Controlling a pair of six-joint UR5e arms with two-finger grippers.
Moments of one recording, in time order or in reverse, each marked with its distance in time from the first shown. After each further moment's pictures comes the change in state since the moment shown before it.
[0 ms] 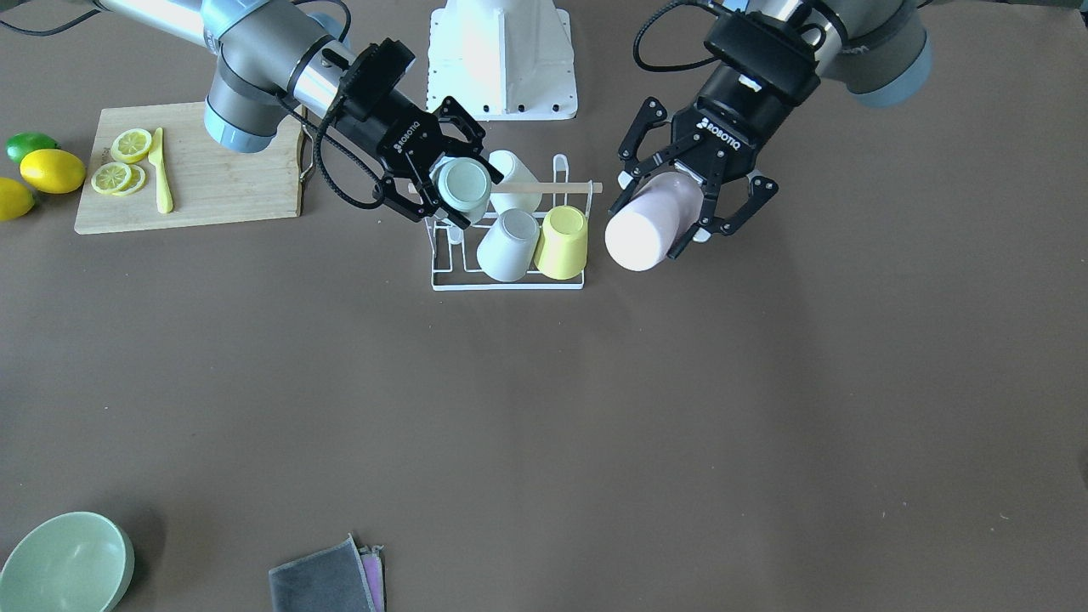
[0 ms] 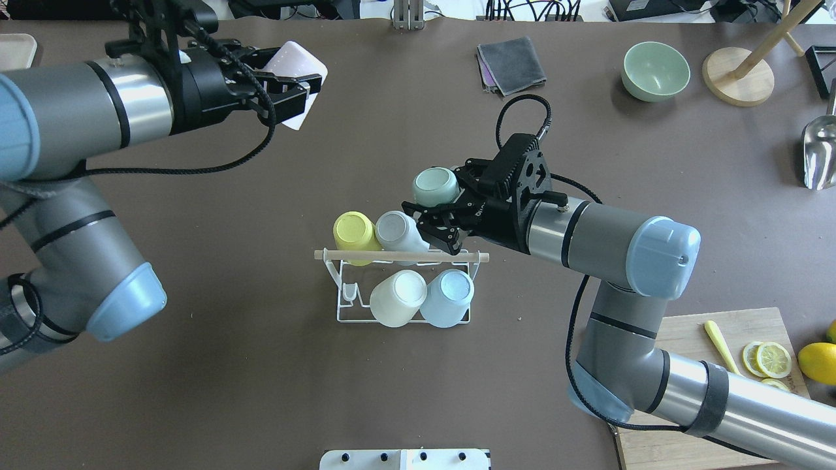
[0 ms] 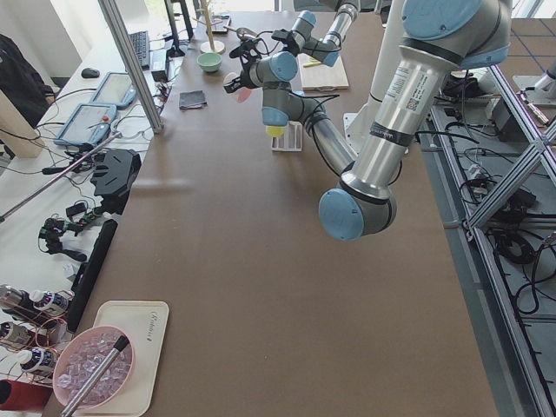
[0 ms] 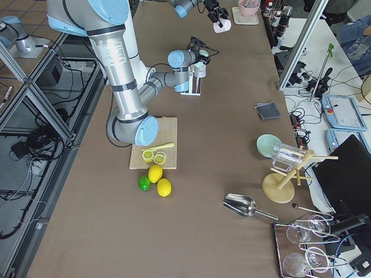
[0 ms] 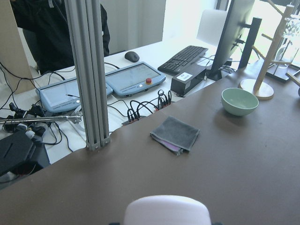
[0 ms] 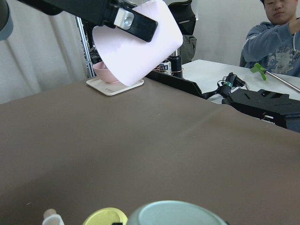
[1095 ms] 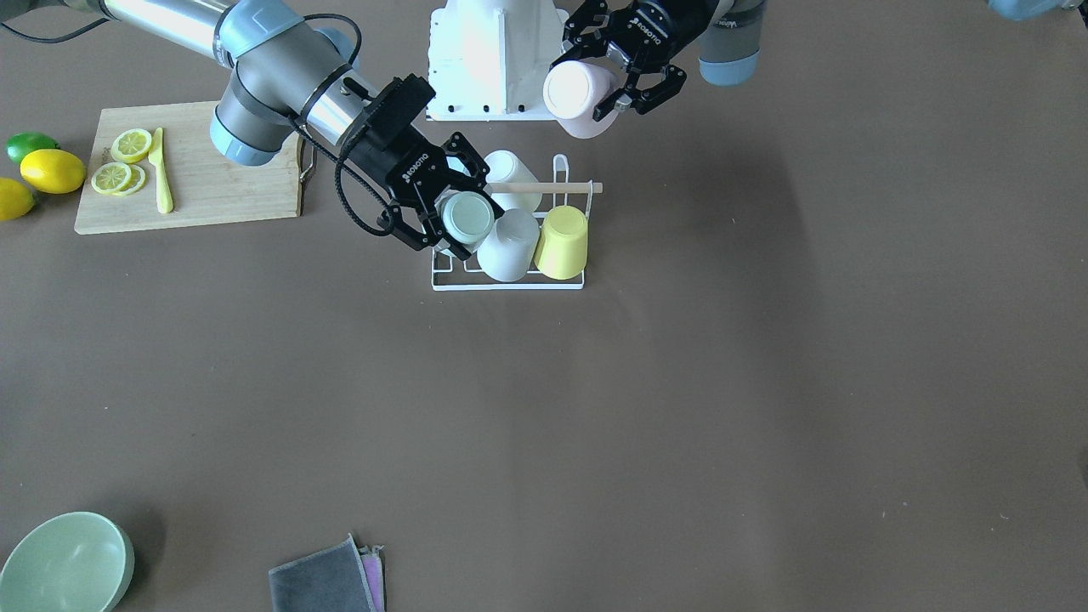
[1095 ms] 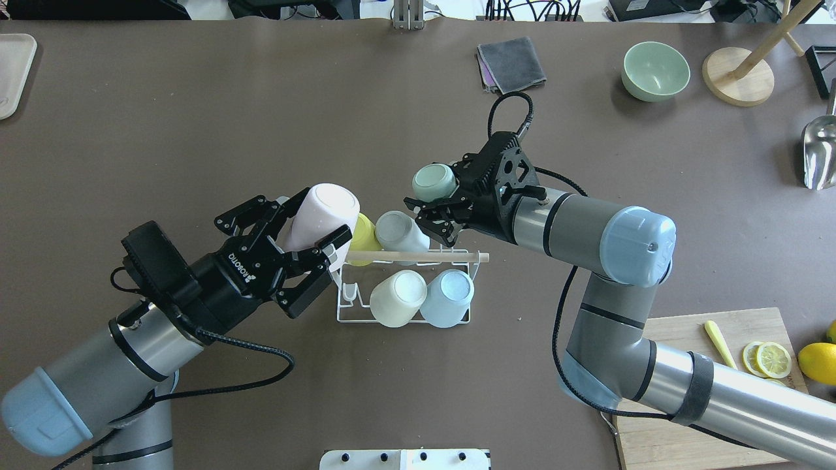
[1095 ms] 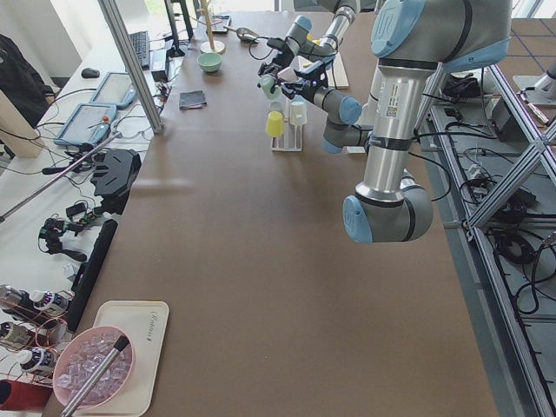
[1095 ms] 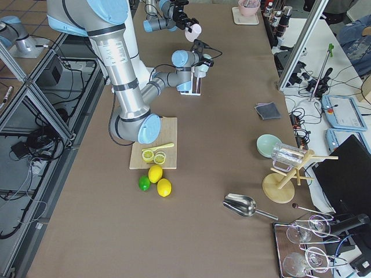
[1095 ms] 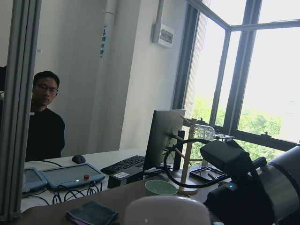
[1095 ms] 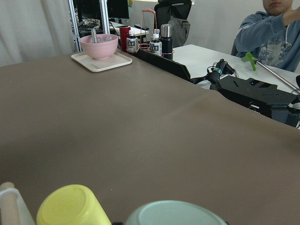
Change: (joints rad) left arm 0.490 0.153 0.011 -0.632 0.559 0.276; right arm 0.011 0.020 -0.060 -0.042 -0.004 -0.066
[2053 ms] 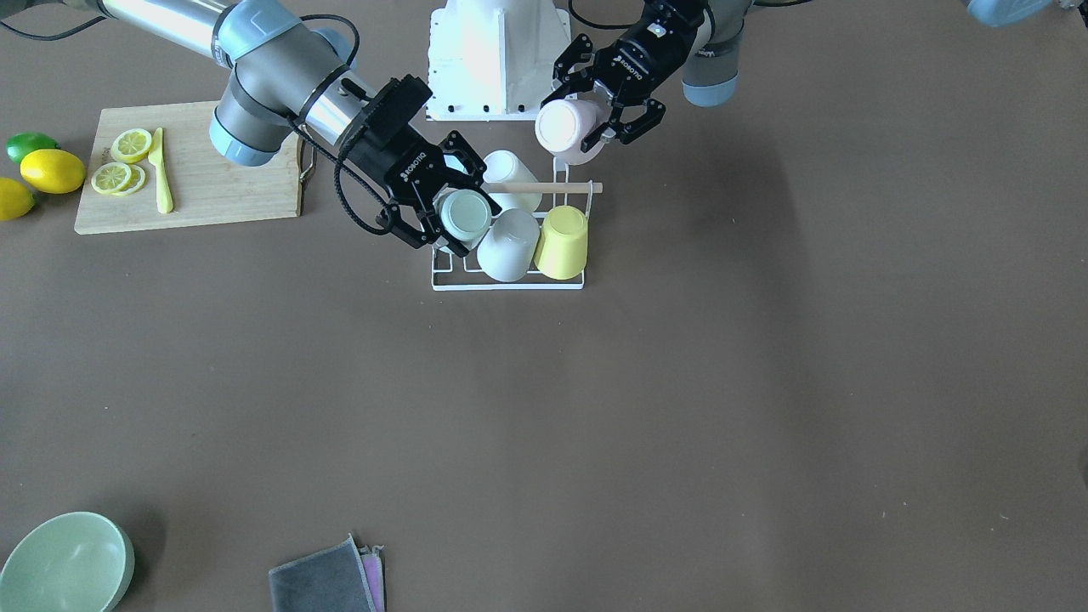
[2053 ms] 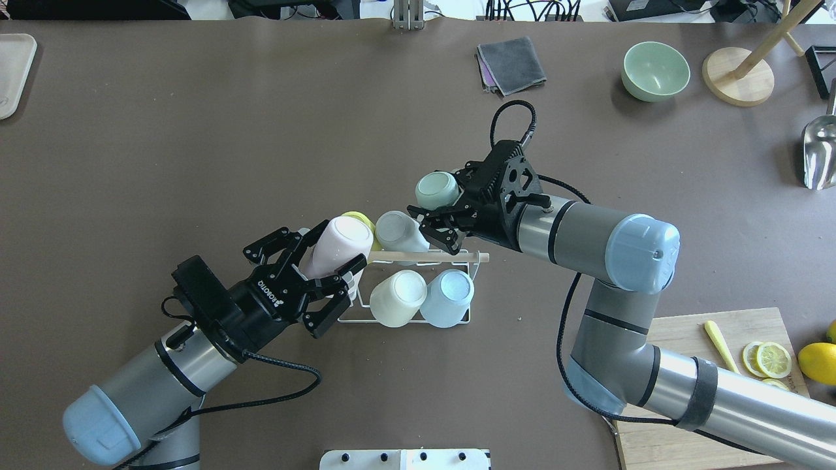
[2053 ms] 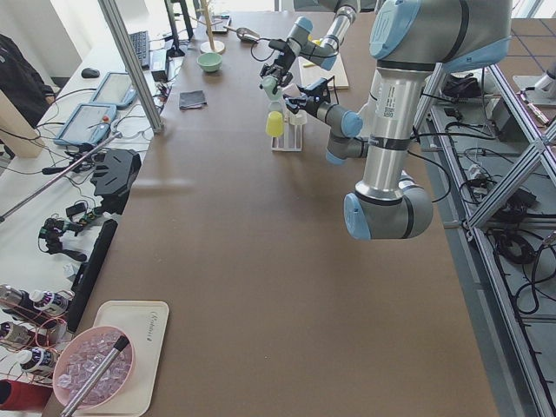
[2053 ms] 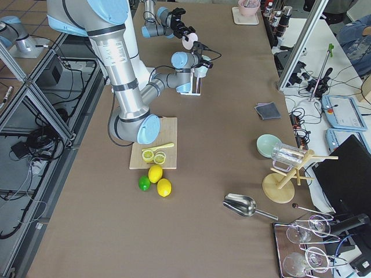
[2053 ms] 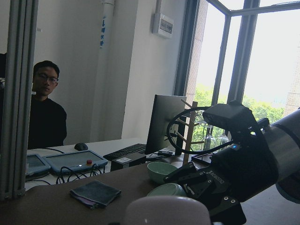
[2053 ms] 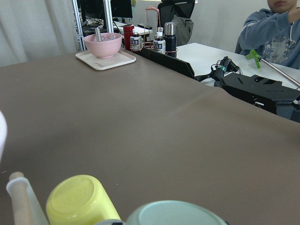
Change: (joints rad) left arm 0.054 -0.052 0.148 -0.085 0.057 0.011; right arm -0.012 -0.023 0.001 0.033 0.005 0.003
